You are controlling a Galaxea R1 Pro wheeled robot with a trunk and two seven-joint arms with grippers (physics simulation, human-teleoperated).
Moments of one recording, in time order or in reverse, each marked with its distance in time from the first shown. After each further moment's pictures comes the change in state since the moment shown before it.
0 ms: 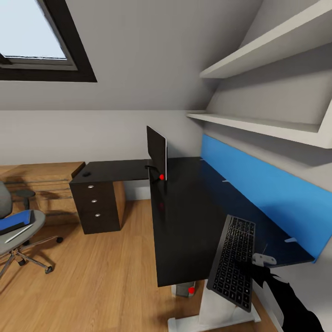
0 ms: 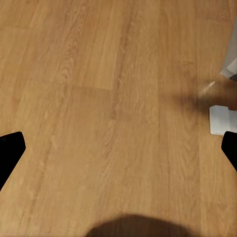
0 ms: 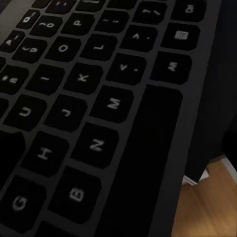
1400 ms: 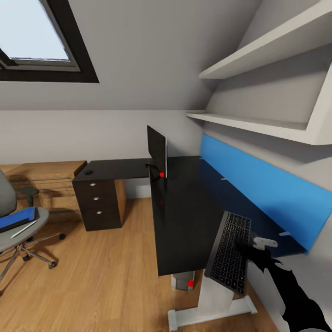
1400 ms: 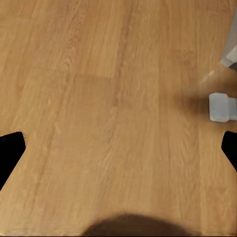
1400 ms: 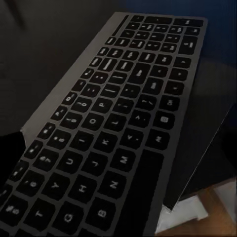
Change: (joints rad) left arm 0.000 -0.005 0.000 0.000 0.000 0.006 0.000; right arm 0.000 0.001 -0.001 -0.192 0.000 0.015 -0.002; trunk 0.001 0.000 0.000
